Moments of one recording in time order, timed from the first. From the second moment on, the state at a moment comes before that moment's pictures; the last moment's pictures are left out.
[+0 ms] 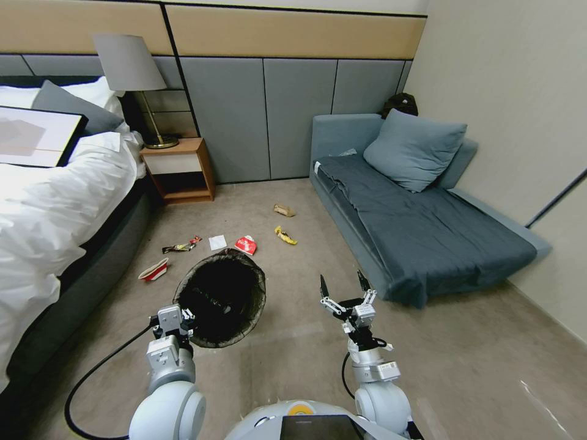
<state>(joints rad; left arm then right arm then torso) 1.76 -1.52 -0.57 -2.42 -0.05 0.43 -0.43 -1.69 1.61 0.38 2.12 -0.07 0.44 -0.12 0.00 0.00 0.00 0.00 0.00</state>
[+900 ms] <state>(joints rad) 1.76 -1.51 -0.57 -2.42 -0.05 0.43 -0.43 -1.70 1.61 0.37 2.11 -0.08 0.45 -0.14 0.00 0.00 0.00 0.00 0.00</state>
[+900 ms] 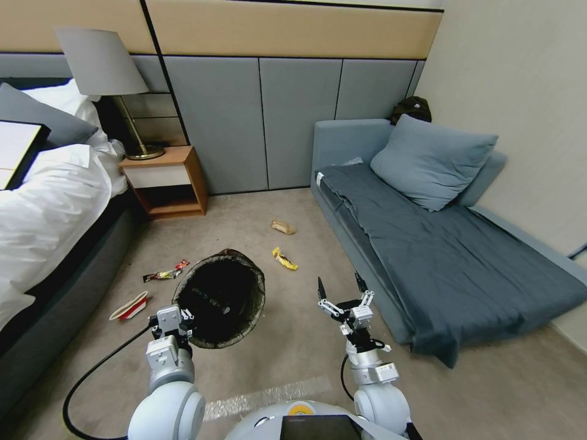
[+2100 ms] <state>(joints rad) 1.76 -1.52 -0.57 -2.41 -0.04 0.43 -0.43 -1.69 1.61 0.38 2.10 -0.07 0.46 -0.14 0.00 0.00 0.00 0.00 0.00</state>
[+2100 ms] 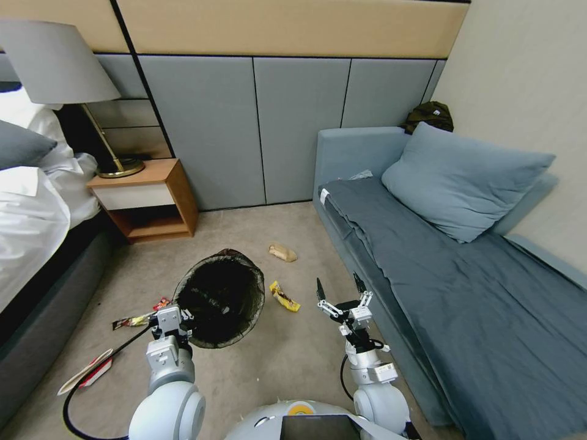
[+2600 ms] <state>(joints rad) 1.76 -1.52 -0.57 -2.41 -0.04 0.43 -0.43 -1.68 1.61 0.38 2.09 -0.08 0.50 -0.17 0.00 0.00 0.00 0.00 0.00</state>
